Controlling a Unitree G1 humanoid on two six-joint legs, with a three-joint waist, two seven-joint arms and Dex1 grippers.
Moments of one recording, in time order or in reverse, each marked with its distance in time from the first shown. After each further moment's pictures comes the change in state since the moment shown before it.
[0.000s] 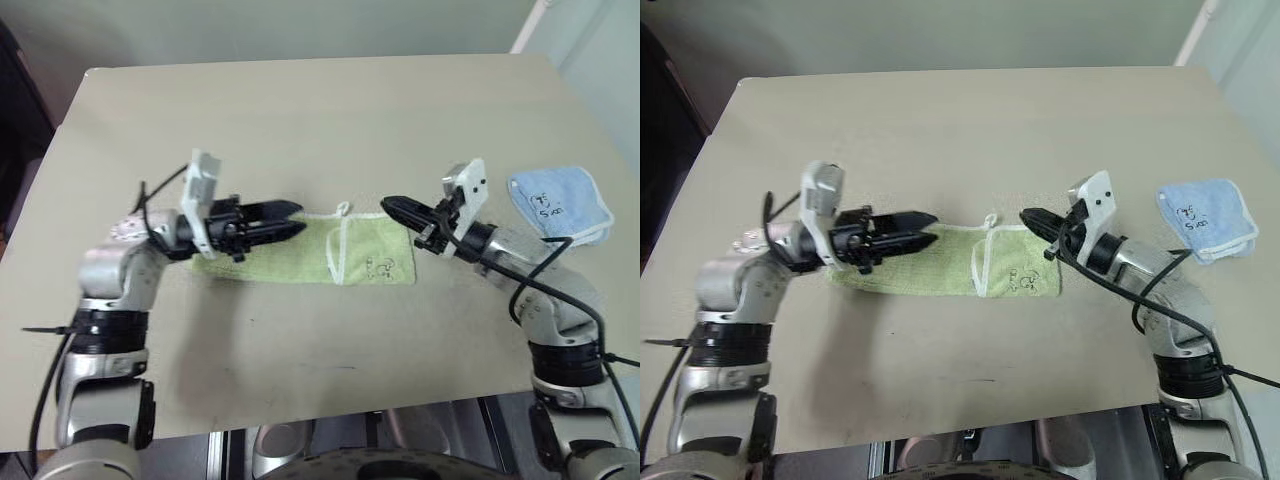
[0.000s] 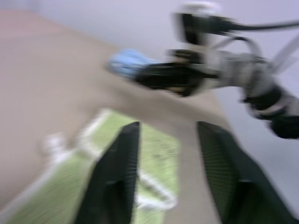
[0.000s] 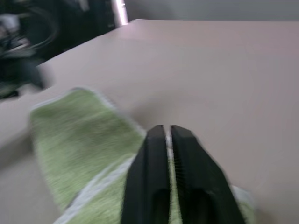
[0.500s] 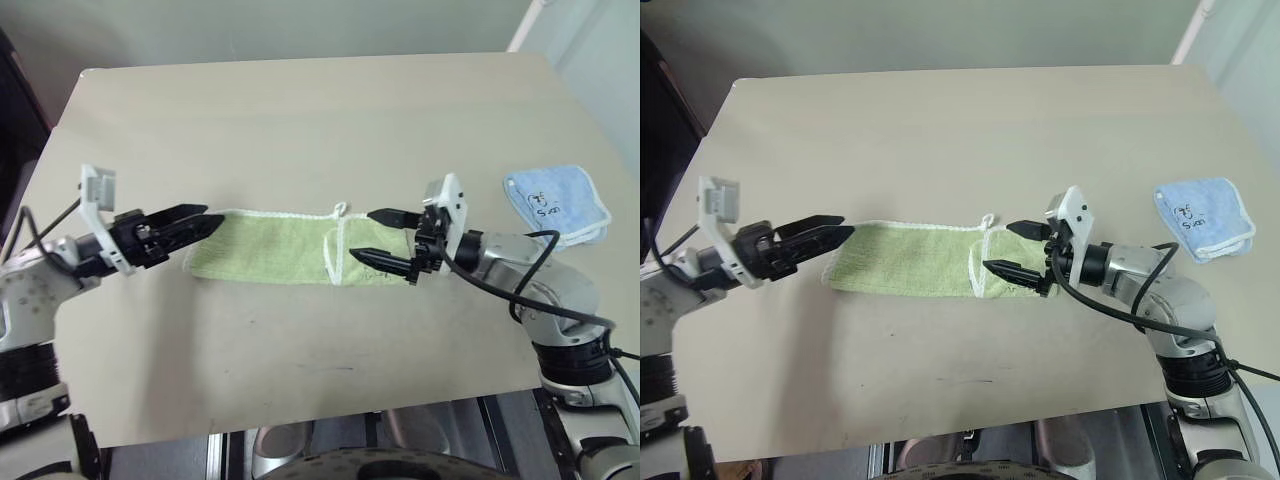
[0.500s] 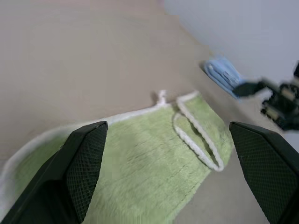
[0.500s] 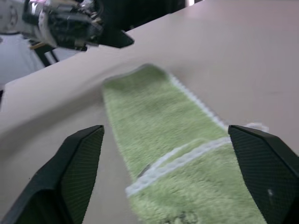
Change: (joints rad) left arm 0.214 0.177 0.344 -0.040 -0.183 0.397 0.282; right arm -0.031 -0.032 0.101 0.025 0.029 0.022 0.178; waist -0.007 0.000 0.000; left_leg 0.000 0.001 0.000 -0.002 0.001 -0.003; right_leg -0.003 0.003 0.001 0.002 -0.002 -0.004
